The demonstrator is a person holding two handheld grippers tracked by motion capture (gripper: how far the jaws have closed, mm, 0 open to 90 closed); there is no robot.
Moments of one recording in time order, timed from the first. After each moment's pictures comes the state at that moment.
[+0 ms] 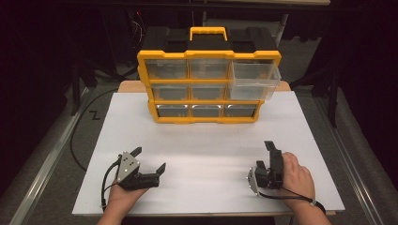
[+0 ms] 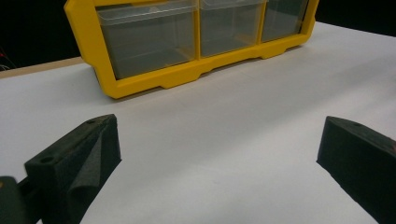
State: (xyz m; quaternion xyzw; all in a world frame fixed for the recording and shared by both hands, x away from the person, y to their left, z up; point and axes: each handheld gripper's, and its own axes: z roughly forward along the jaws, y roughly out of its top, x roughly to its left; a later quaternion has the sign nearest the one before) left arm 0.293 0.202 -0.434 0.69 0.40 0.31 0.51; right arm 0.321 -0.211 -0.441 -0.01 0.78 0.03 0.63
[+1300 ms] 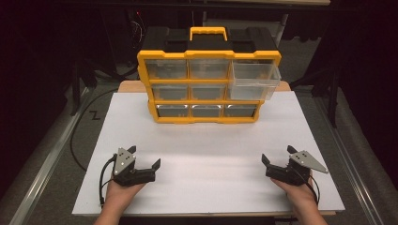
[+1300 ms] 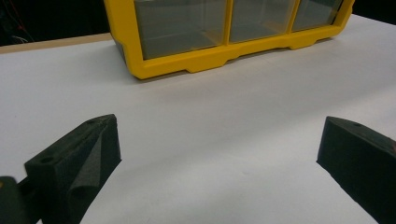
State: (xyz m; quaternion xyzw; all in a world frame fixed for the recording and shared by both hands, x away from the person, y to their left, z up) left arm 0.302 0.214 -0.434 0.69 0.45 0.30 0.49; right arm 0.332 -0.280 -0.427 0.46 0.68 0.47 0.32
